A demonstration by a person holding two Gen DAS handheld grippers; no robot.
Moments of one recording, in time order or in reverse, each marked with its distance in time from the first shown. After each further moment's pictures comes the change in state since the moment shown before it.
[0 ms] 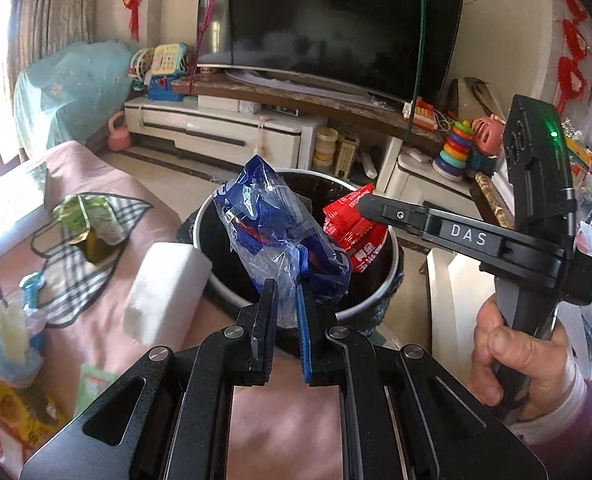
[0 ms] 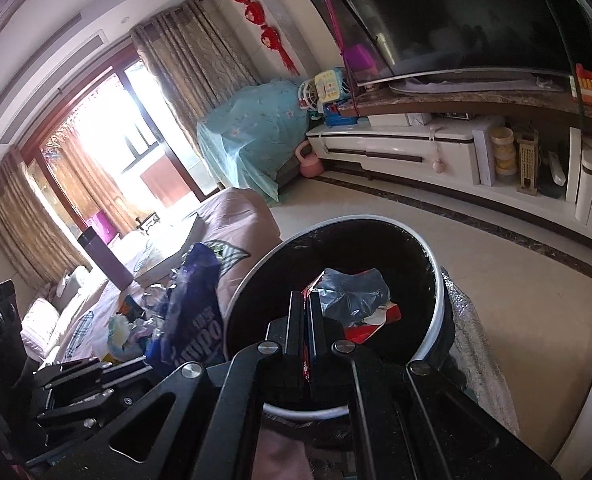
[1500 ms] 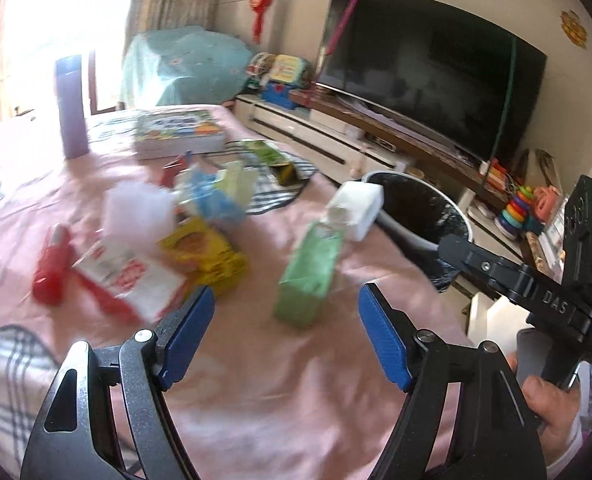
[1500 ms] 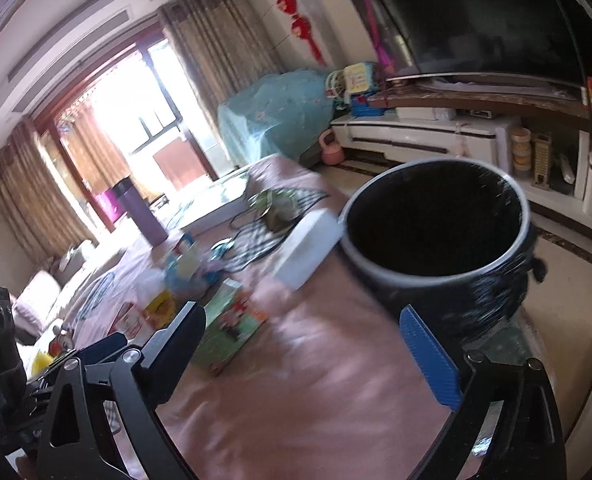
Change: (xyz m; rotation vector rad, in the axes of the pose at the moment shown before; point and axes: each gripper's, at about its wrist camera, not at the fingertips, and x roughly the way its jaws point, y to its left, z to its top) left arm -0.140 0.097 -0.125 -0.293 -0.121 0.234; right arm -0.020 0.119 -0.083 -0.070 0.017 0.015
